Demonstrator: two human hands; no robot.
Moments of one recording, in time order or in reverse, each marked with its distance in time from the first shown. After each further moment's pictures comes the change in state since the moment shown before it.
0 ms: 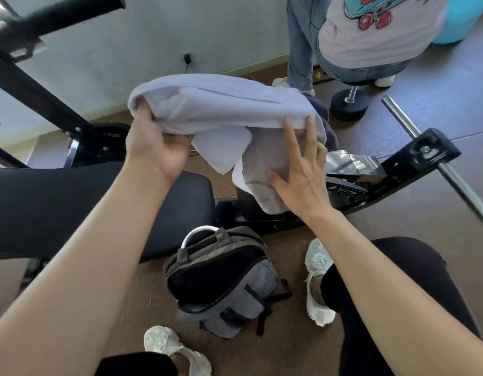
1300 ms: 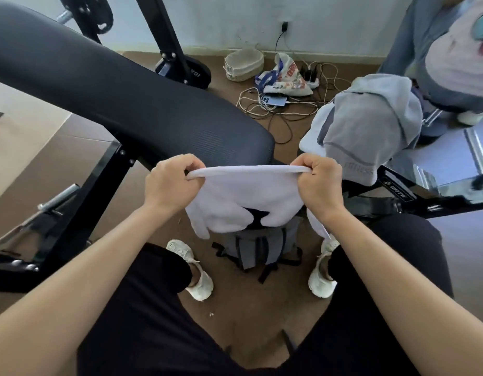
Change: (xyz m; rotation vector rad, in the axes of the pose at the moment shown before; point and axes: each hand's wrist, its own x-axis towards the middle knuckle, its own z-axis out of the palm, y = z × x) left_hand -0.193 0.040 -0.235 1.705 0.254 0.405; right_hand -0.108 -0.142 -0.026 0.464 -0.341 0.041
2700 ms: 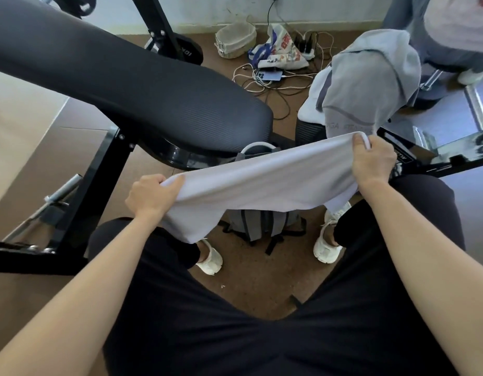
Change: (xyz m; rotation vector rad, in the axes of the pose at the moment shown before) left_hand -0.050 -0.075 0.017 0.187 -0.001 -0.449; right_hand -0.003 0.105 -0.051 -0.275 0.331 0.347
